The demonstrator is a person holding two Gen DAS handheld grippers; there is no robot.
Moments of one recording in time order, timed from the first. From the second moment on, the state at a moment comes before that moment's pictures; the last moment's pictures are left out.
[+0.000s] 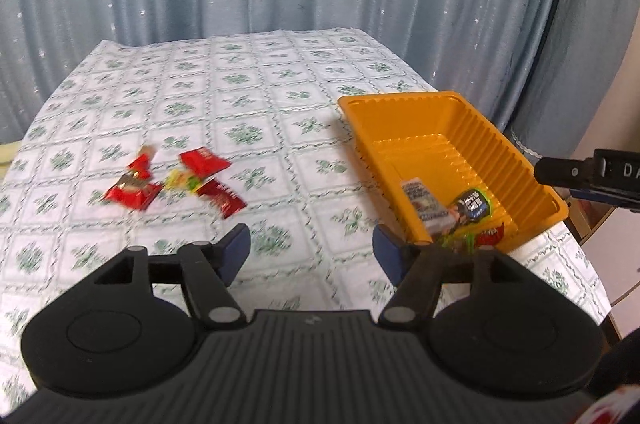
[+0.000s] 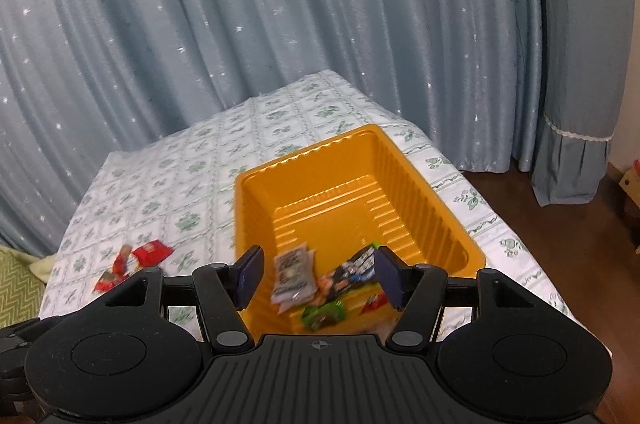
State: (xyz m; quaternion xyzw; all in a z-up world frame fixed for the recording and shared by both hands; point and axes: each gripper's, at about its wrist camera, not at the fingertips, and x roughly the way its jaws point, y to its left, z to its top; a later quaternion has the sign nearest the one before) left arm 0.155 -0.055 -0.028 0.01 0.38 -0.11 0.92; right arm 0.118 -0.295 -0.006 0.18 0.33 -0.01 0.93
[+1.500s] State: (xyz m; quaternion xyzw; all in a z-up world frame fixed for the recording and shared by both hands) left arm 0.098 0.047 -0.004 -0.02 0.36 -0.02 0.93; right arm 0.088 -0.183 0.000 0.13 0.35 0.07 0.93
